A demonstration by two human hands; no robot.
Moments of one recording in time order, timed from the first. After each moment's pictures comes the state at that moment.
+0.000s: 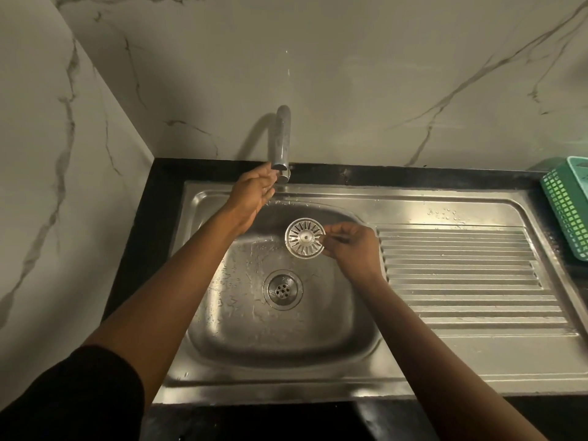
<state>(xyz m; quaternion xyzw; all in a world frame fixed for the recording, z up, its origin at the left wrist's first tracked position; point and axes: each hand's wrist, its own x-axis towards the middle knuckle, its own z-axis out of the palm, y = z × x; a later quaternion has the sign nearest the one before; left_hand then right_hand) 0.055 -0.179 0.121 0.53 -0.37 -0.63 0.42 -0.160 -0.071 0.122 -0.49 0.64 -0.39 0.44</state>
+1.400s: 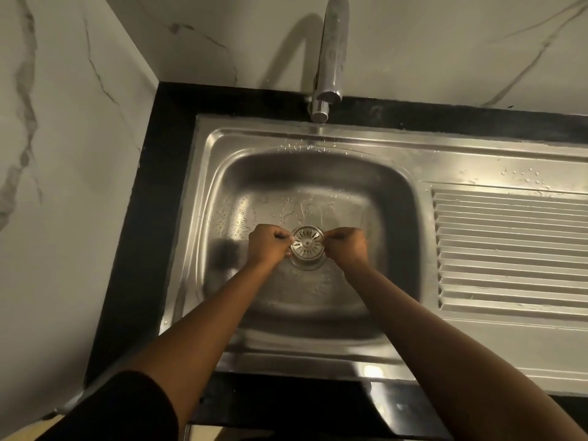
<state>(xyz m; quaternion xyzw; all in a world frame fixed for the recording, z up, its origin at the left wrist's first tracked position) 0.062 -0.054 -0.062 0.75 -0.34 -0.50 0.26 -0.118 -0.069 -0.062 -0.37 0.76 -0.20 0.49</state>
